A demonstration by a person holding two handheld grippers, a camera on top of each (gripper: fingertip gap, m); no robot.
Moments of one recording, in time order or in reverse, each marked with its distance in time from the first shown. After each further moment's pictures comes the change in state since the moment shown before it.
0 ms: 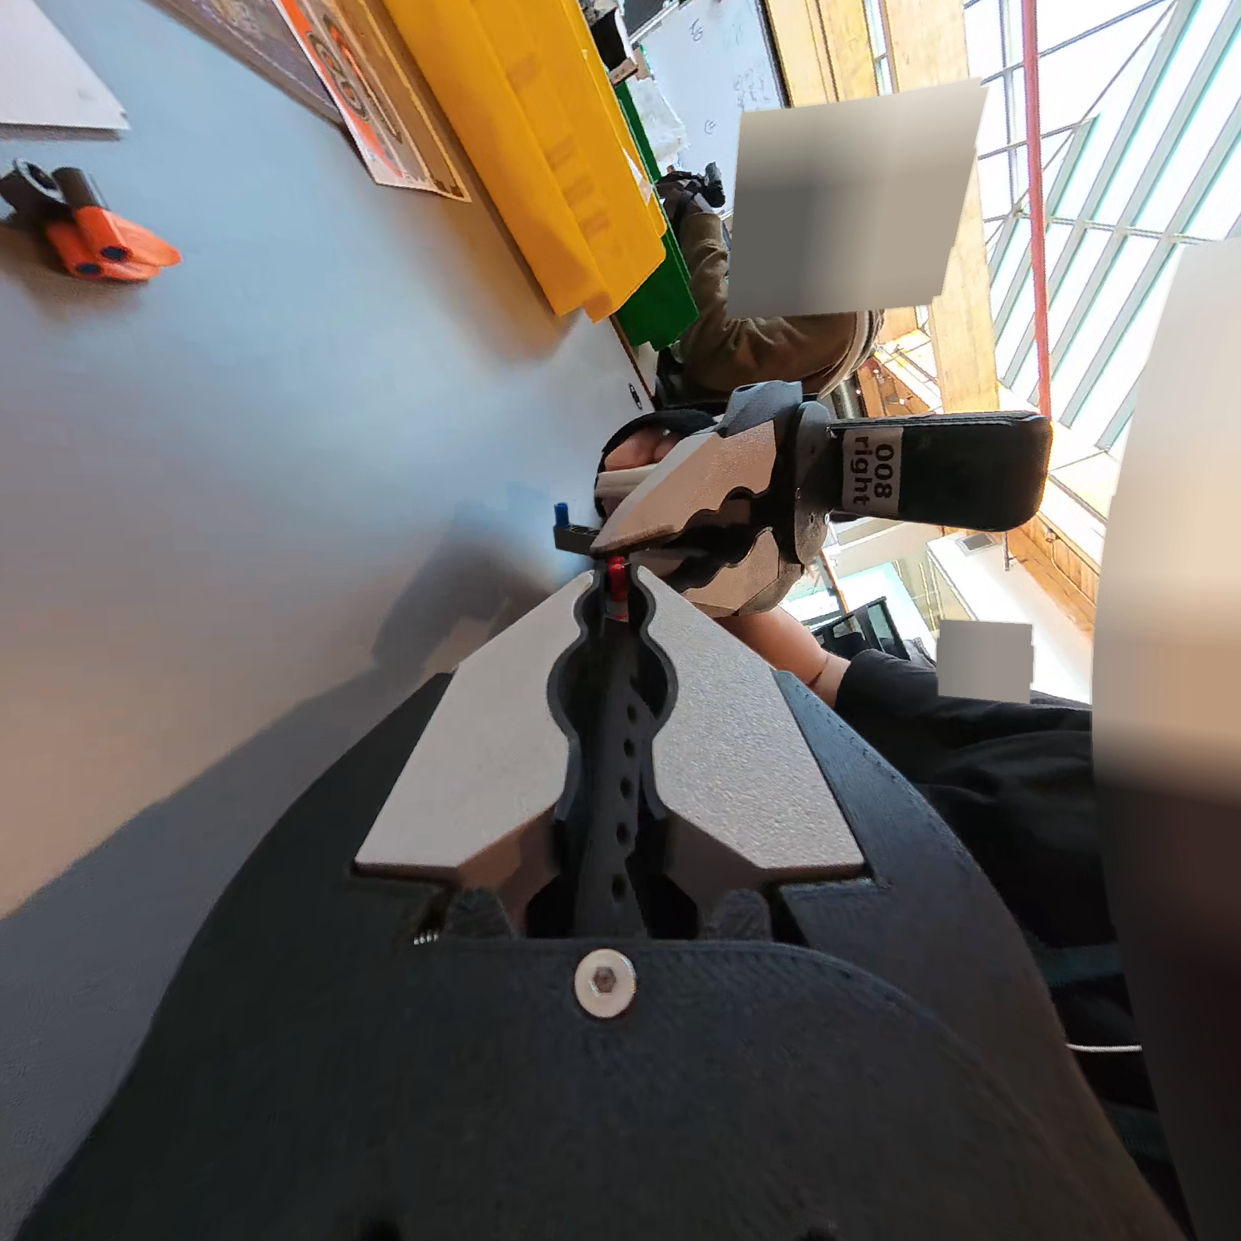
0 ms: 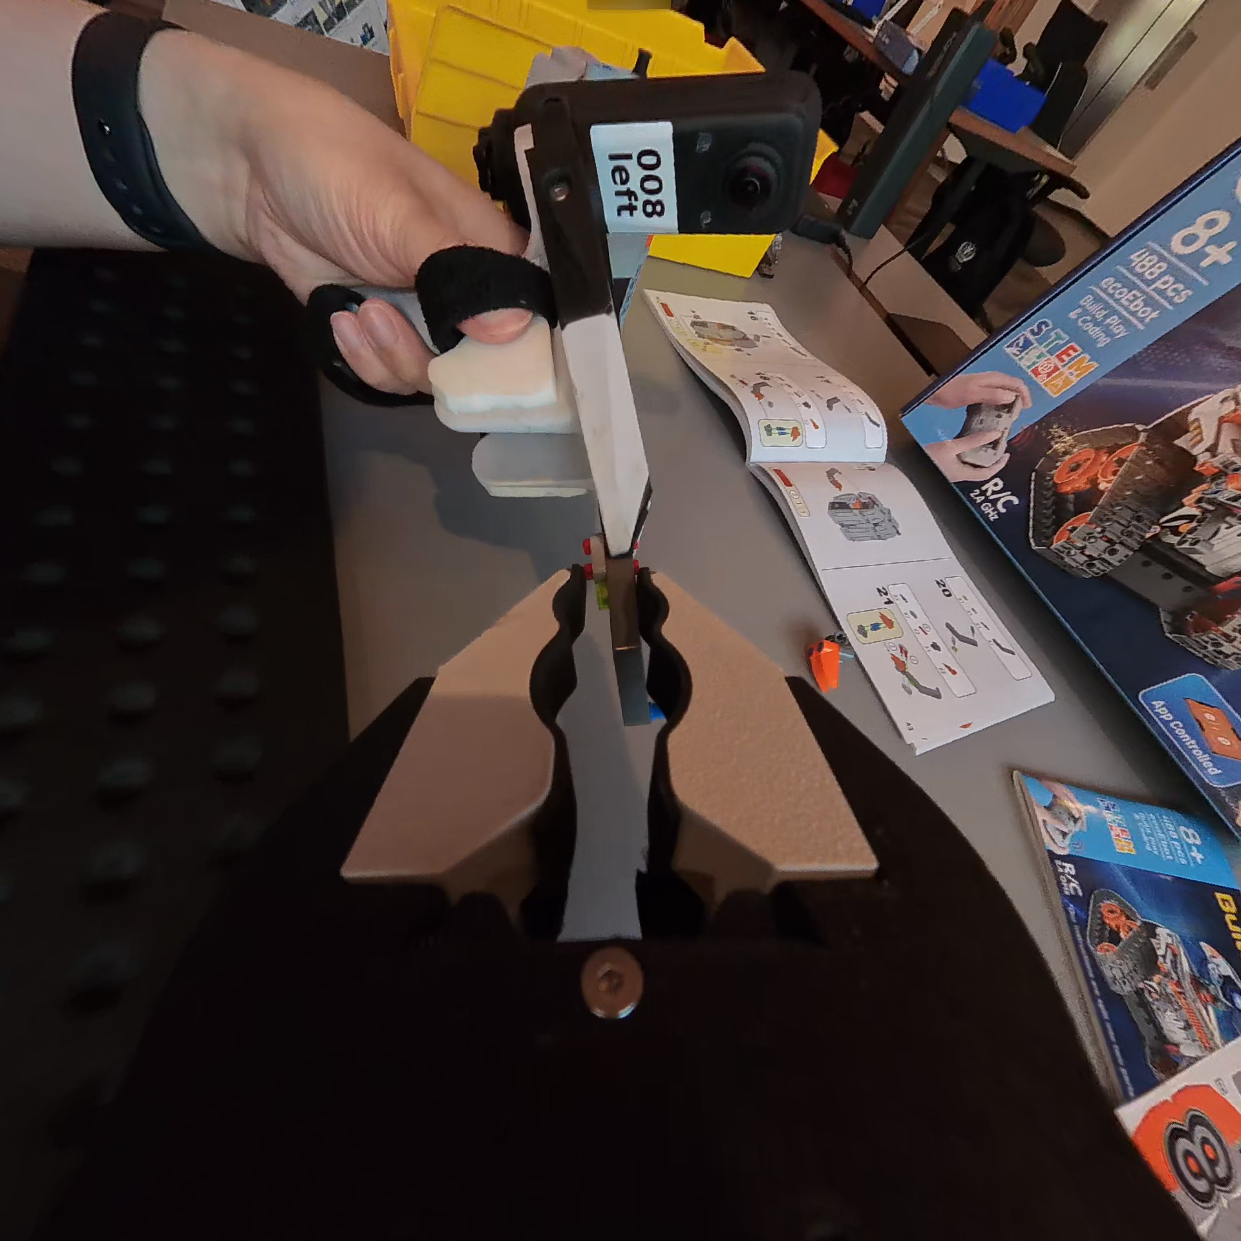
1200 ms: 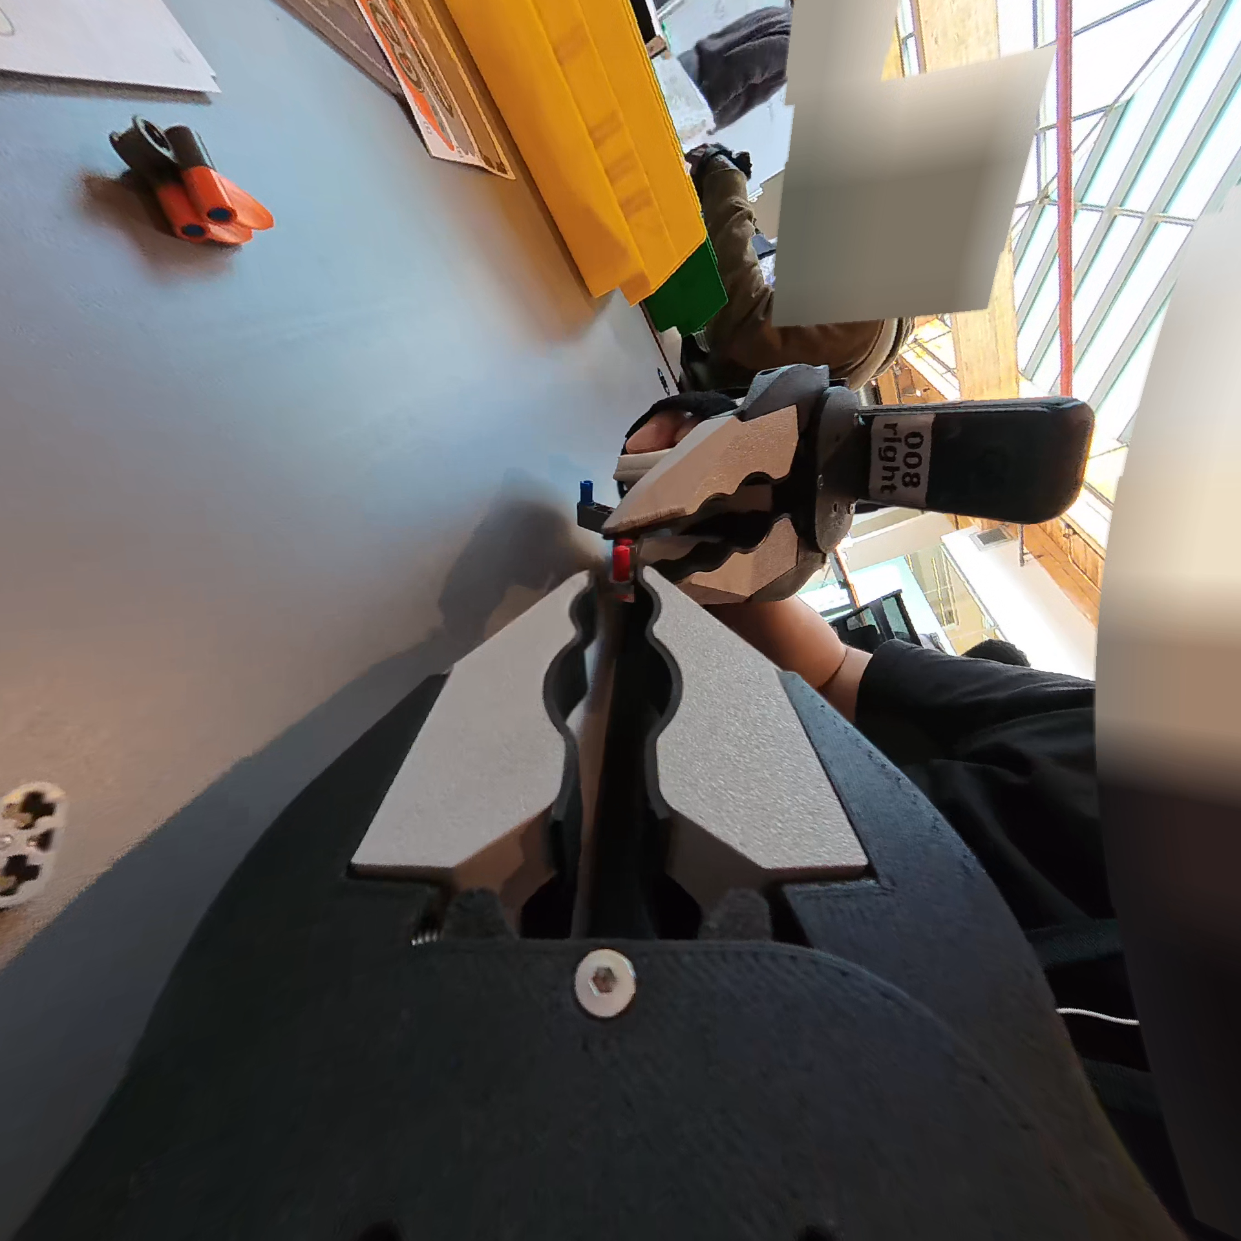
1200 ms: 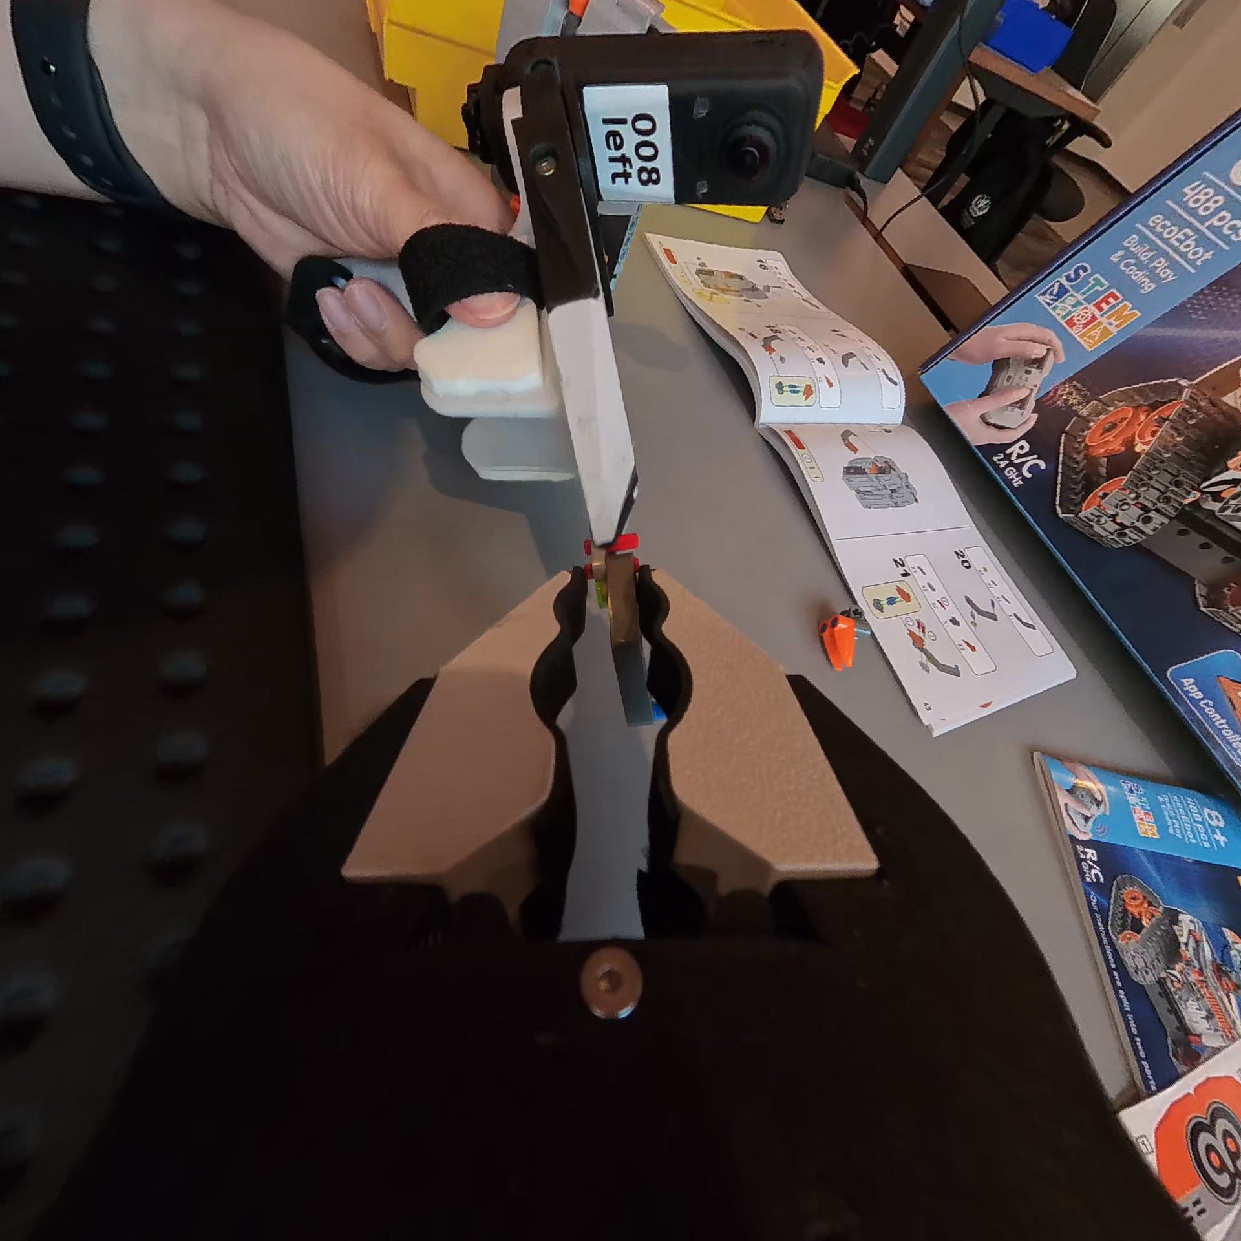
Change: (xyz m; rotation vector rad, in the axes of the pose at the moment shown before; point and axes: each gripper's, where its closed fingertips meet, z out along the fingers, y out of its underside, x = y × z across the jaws) left arm -0.022 0.006 -0.004 -0.017 -0.018 -0.001; right arm 0.000 0.016 0.010 -0.053 0.004 -0.001
